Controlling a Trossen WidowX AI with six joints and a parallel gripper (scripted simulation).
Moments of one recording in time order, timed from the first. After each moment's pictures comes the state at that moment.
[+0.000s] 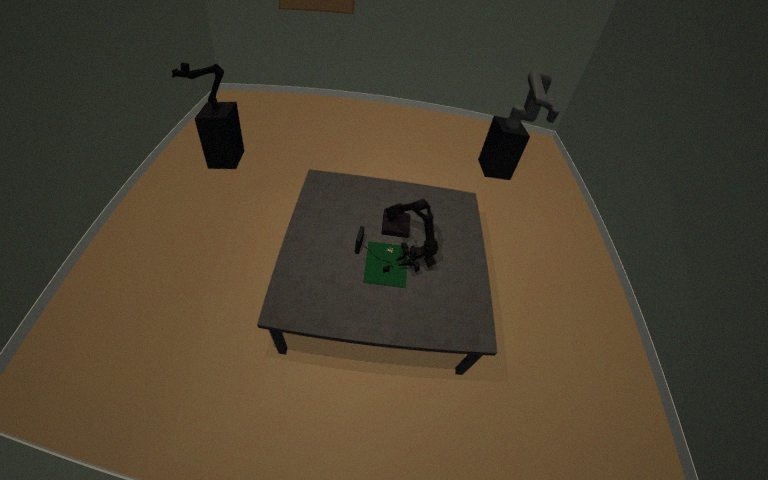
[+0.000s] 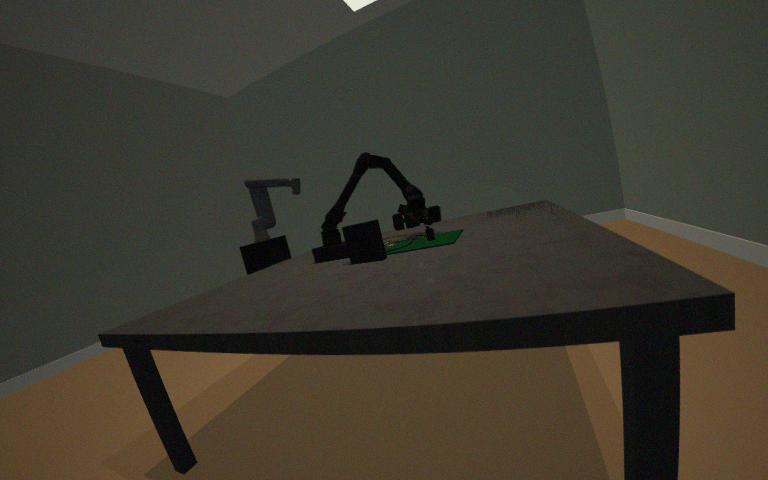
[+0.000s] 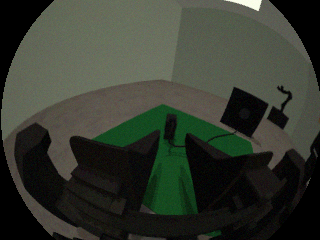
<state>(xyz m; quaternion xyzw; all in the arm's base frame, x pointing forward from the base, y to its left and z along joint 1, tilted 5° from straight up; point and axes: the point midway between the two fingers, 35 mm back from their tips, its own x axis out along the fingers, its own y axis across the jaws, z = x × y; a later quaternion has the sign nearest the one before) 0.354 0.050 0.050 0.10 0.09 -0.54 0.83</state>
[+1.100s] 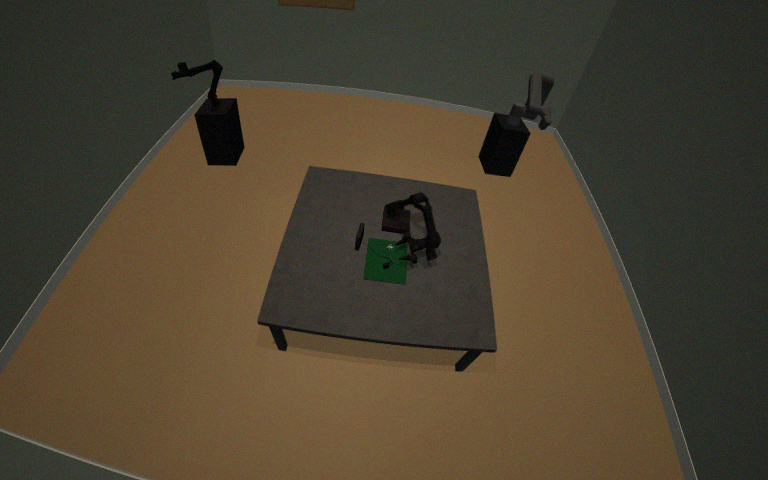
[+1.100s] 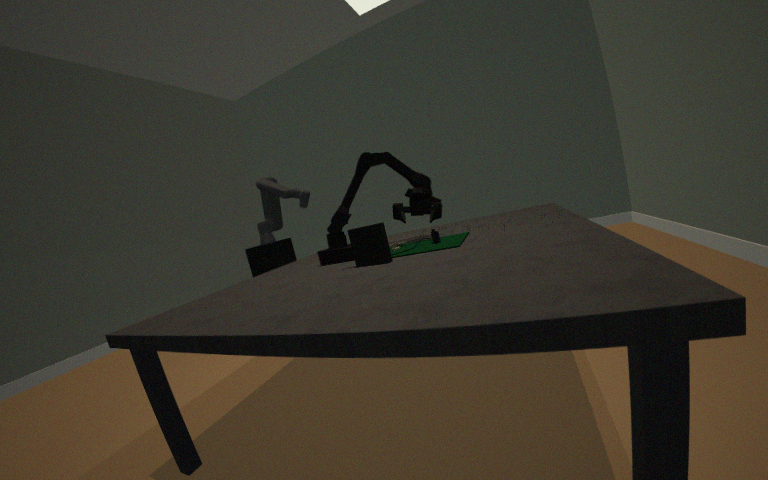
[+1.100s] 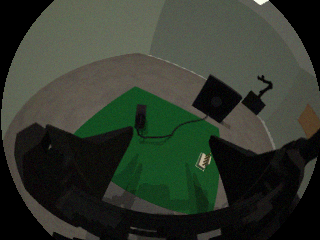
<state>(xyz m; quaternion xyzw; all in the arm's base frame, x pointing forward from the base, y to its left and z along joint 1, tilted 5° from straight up) 0.326 0.043 0.078 0.13 0.24 -0.62 0.74</state>
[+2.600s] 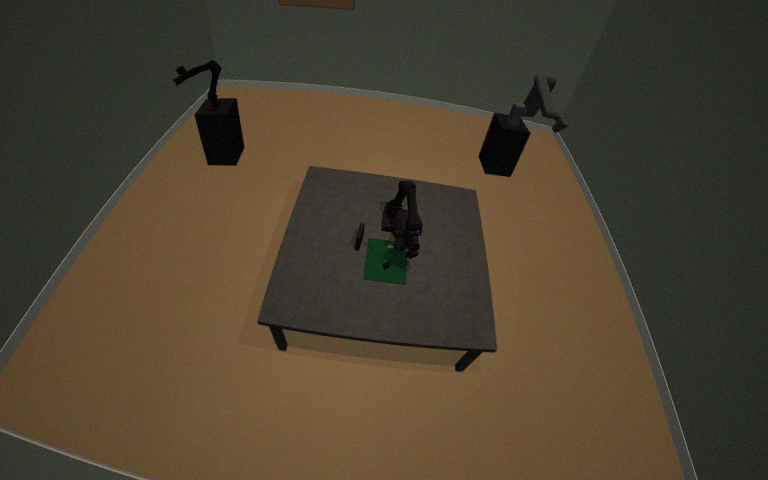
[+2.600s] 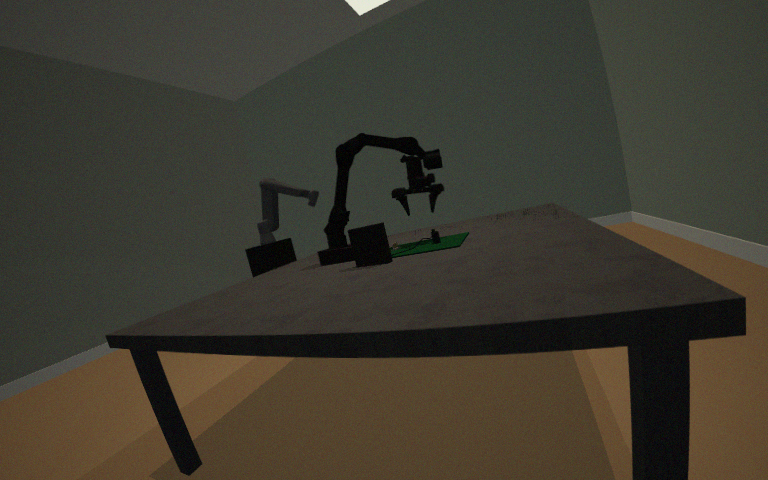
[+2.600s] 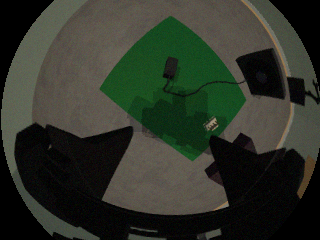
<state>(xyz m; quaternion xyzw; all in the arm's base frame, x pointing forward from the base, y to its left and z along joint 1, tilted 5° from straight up) 0.342 0.034 0.125 0.35 0.59 -0.36 0.63</state>
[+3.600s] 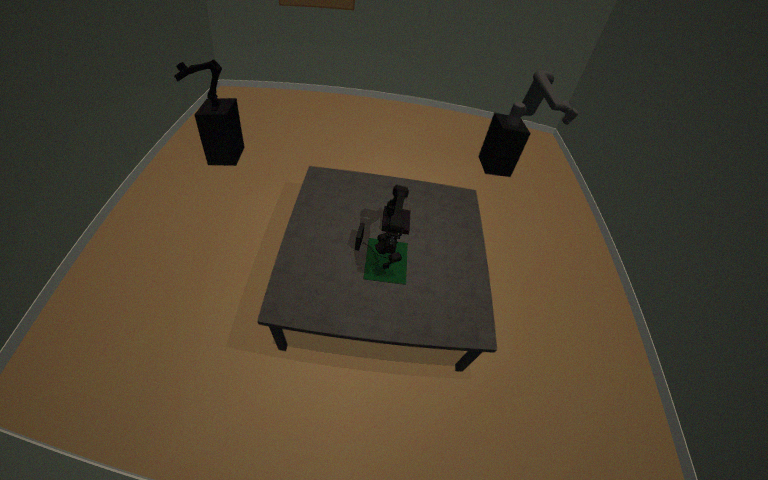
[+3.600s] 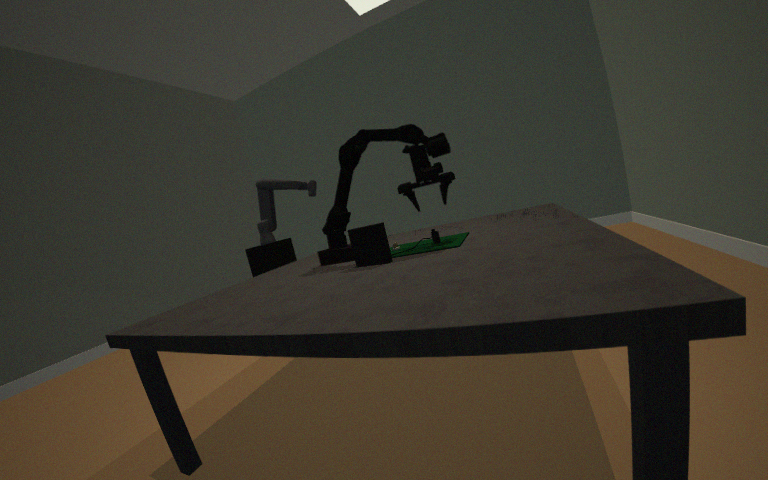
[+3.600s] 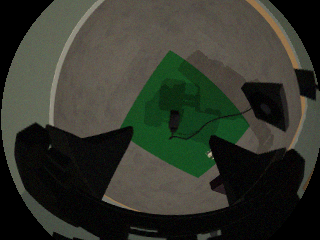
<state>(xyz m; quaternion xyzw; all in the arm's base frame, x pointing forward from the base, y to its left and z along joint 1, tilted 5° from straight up) 0.394 -0.057 0.139 0.43 0.56 -0.35 0.62</state>
